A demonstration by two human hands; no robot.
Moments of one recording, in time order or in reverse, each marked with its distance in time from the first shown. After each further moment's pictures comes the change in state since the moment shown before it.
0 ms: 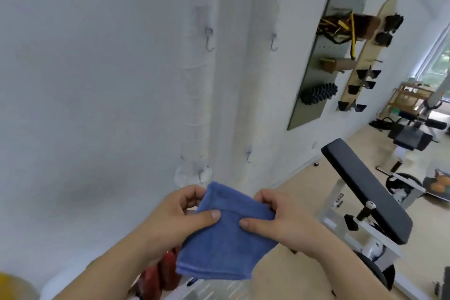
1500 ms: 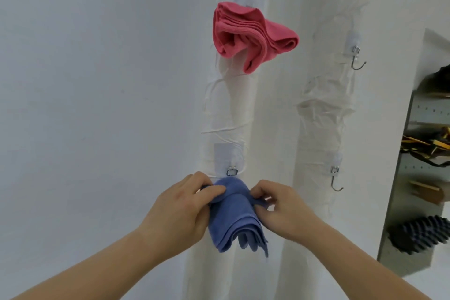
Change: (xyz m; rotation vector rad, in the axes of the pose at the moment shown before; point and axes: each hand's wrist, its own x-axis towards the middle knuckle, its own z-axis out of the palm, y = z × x) left_hand 0.313 0.186 -0.137 1.305 0.738 0.907; right_hand 0.413 -0.146 -0.172 -0.208 0.194 -0.787
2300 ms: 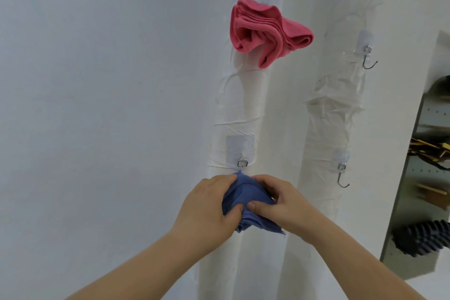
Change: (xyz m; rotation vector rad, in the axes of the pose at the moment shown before) left_hand -0.007 0.042 0.011 -0.205 -0.067 -0.366; right_hand -0.014 -0.025 0.003 0.238 -0.146 0.135
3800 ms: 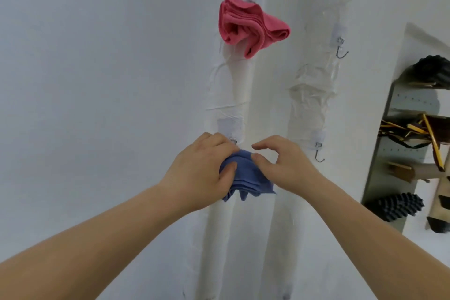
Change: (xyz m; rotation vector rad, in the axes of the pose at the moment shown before) left_hand 0.000 0.041 -0.068 0.146 -0.009 0.272; right_hand -0.026 -0.051 -0.024 -0.450 0.291 -0.091
